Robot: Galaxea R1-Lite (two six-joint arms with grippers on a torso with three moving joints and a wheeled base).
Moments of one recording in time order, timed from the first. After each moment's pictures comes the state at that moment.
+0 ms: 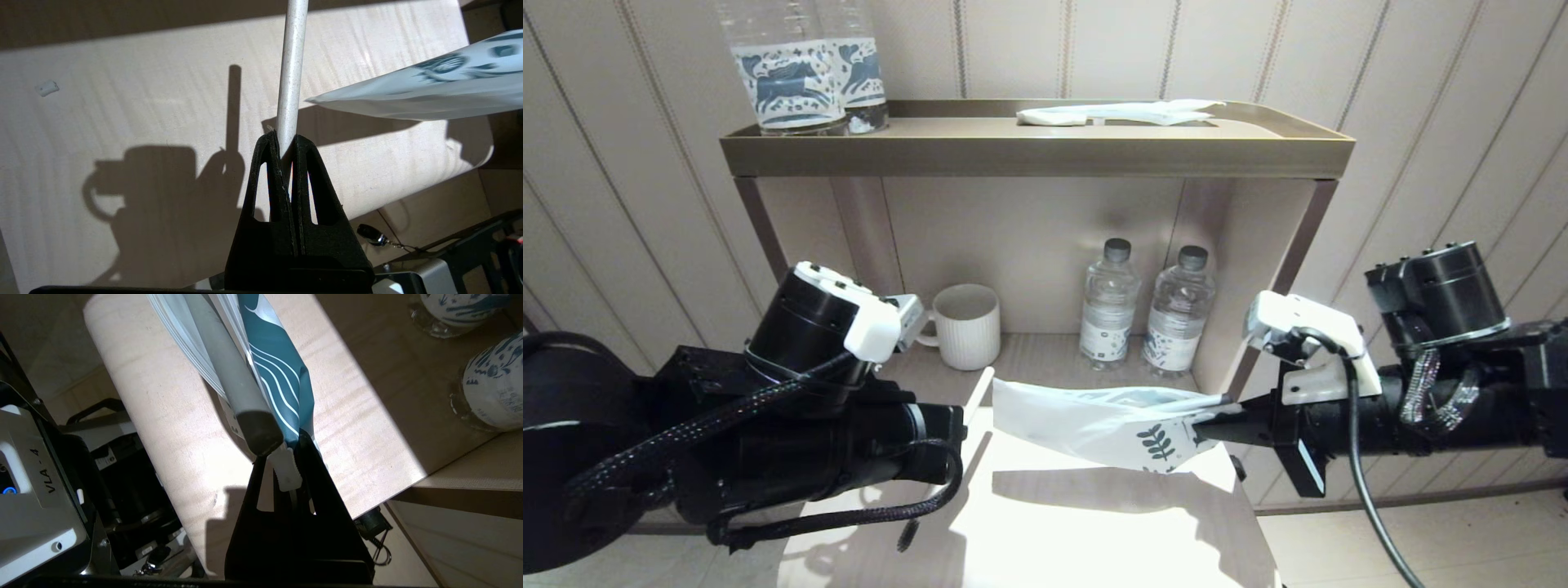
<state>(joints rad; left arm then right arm) -0.77 1.57 -0.92 0.03 0.11 -0.46 0.36 1.52 -0.91 0.05 0.47 -0.46</state>
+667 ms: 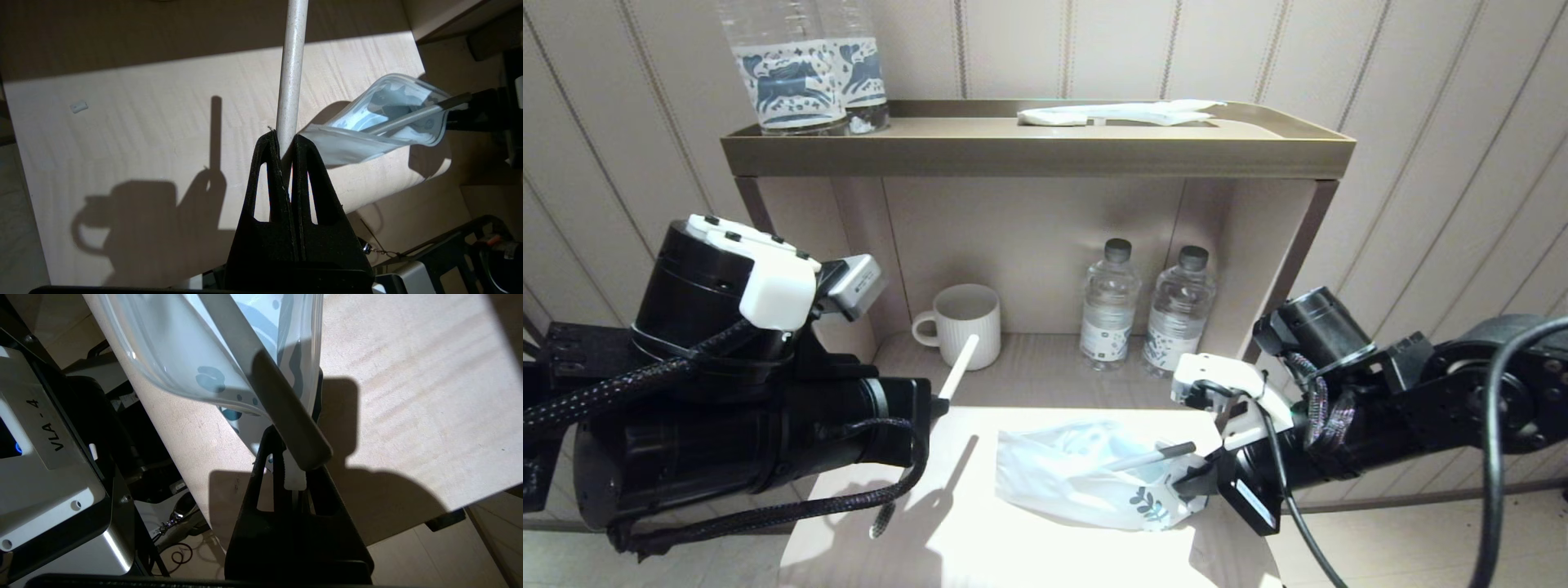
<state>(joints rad) -0.78 1.46 -0.93 0.06 0.12 -0.45 0.44 1.71 -0.99 0.24 0.38 -0.46</state>
